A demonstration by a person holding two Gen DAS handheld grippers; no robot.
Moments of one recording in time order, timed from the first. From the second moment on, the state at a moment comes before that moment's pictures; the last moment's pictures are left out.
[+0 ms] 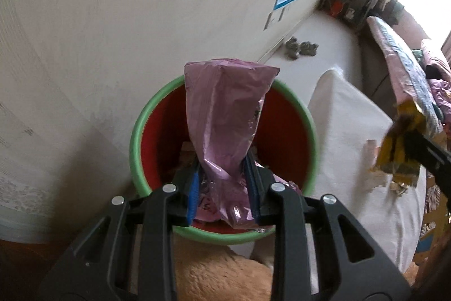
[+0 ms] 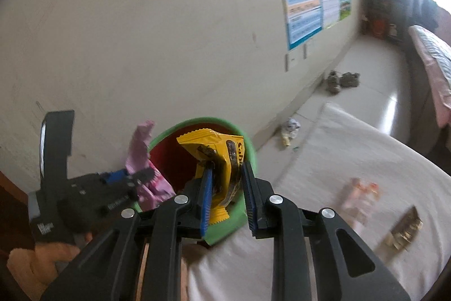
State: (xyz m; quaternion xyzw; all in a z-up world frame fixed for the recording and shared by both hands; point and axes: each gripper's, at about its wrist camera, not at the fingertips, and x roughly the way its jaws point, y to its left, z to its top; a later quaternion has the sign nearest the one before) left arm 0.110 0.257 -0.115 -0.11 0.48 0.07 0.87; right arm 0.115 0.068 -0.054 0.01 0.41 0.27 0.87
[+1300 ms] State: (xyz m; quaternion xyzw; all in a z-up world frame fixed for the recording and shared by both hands) left arm 0.130 0.085 -0.132 -0.07 0.51 -0.08 0.85; right arm 0.106 -0.201 -0.165 0.20 0.49 -0.02 0.85
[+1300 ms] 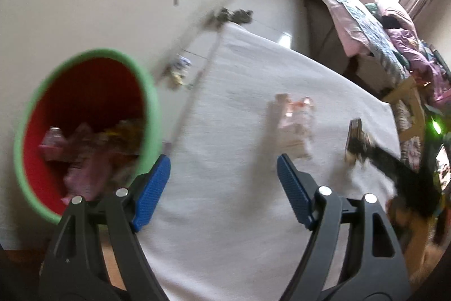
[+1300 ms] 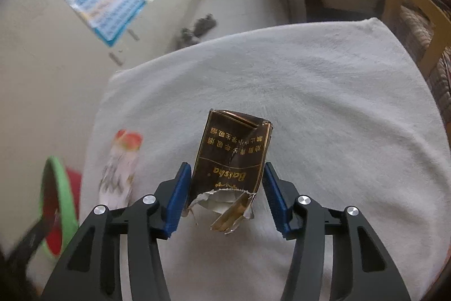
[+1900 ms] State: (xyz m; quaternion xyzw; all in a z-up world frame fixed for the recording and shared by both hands) left arm 0.197 -0.020 -0.192 -0.03 0.58 -0.09 0.81; right arm 0.014 -0.207 -0.171 0.15 0.53 0.06 0.83
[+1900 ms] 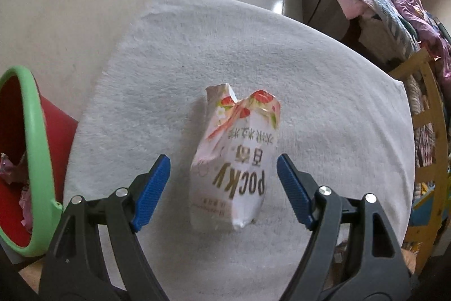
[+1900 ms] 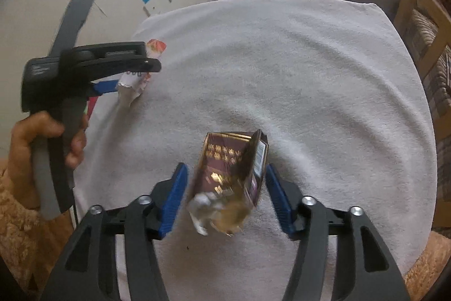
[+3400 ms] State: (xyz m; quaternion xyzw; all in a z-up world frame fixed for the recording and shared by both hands) left arm 0.064 0.046 -0.105 -0.06 0.50 -0.12 0.86; right arm 0.017 -0.199 -0.156 0.14 0.51 0.03 0.84
